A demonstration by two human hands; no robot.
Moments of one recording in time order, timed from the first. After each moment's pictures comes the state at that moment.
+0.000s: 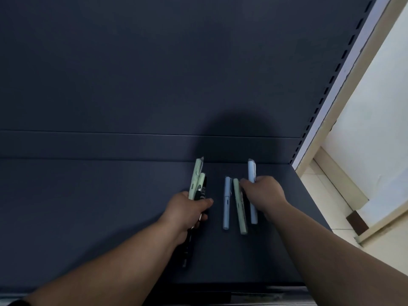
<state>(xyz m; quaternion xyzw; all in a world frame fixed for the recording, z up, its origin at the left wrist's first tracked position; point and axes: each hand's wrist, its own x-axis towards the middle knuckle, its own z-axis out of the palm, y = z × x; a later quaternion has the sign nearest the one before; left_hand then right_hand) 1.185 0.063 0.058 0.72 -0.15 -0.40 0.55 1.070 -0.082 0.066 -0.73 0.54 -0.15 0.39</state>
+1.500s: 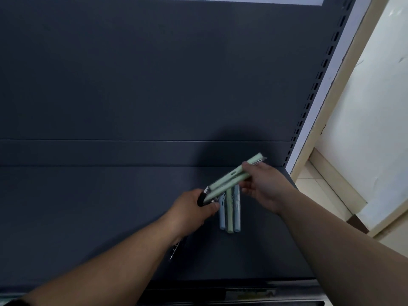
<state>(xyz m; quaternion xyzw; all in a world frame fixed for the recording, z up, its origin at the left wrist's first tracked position) 1.174 0.070 0.074 0.75 -0.37 -0.33 0.44 1.060 -0.083 0.100 -0.54 0.39 -0.23 0.71</state>
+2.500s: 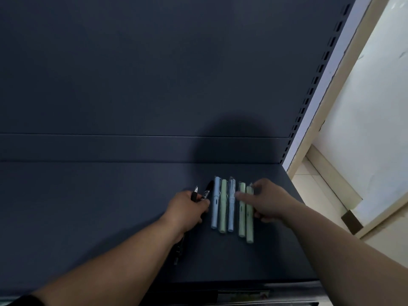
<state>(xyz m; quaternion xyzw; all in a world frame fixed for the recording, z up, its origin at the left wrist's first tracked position) 1.174 0.047 0.049 0.77 -0.26 -0.35 0.46 1.027 -0.088 0.083 -0.76 0.52 0.00 0.40</state>
